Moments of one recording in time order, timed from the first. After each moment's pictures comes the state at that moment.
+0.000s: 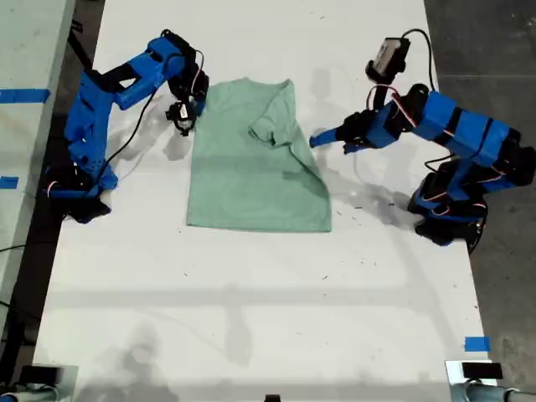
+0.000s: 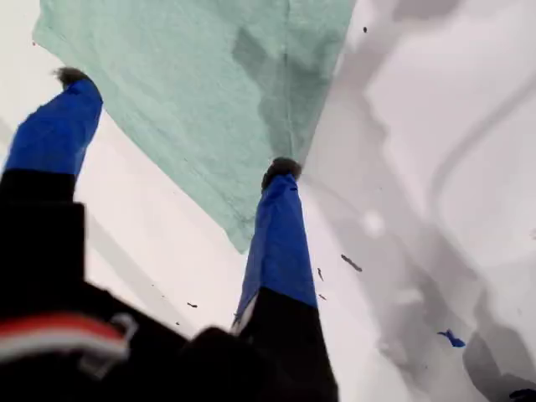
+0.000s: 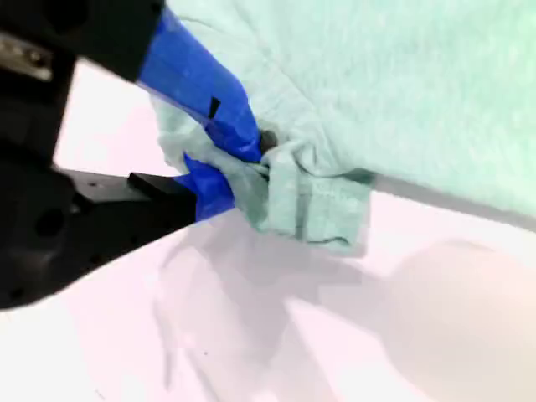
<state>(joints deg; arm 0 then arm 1) -46.5 48.4 47.6 85.0 54.8 30.0 123.4 111.2 79.3 -31.6</state>
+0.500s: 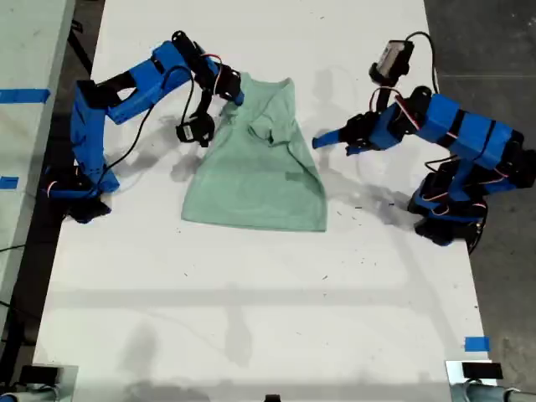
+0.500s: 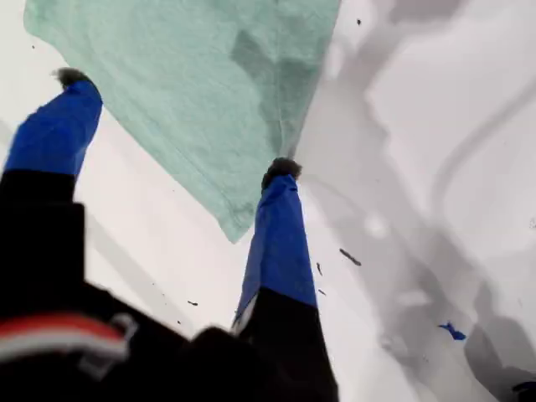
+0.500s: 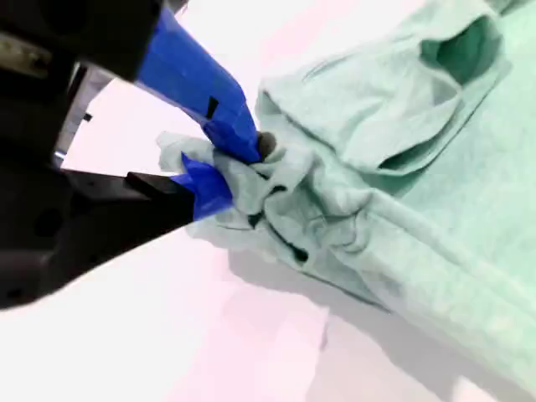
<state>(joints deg) -28.9 56.6 47.5 67.9 56.1 29.7 126.1 113.8 79.3 -30.5</state>
